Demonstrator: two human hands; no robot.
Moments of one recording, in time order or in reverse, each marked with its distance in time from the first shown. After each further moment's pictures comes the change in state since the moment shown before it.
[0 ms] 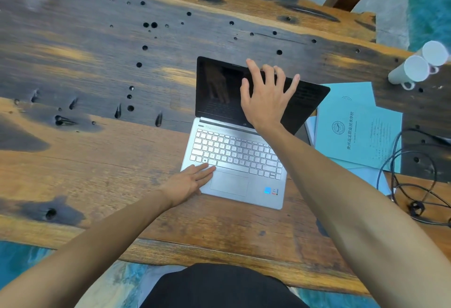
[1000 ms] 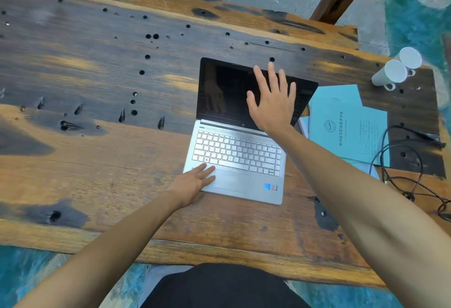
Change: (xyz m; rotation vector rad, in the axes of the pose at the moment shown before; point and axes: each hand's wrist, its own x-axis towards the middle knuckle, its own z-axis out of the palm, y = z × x) left_hand -0.005 0.011 0.005 -0.043 0.037 -0.085; right_hand -0.013 0.022 -0.029 -0.043 -0.251 -0.046
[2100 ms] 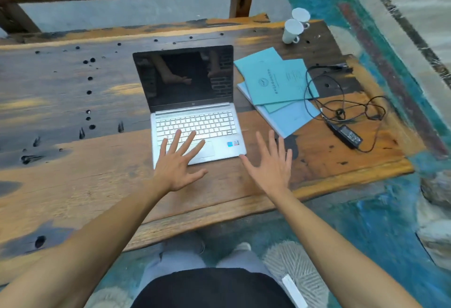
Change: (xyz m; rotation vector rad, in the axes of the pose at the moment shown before) left_hand -0.041 0.087 -0.024 0.121 0.372 0.003; right_hand -0.340 0.058 -0.021 0.102 -0.119 0.493
